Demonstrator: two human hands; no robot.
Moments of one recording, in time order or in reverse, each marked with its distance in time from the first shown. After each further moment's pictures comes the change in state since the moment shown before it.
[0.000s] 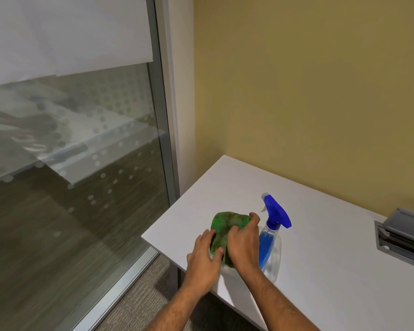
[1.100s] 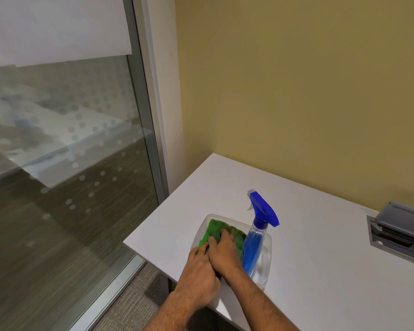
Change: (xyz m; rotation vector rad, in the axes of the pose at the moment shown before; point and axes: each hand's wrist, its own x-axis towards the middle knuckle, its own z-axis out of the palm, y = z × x) left_hand 0.012 -0.006 0.025 0.703 -0.254 0.372; right_hand 0.024 0.044 0.027 -0.157 -0.335 0.038
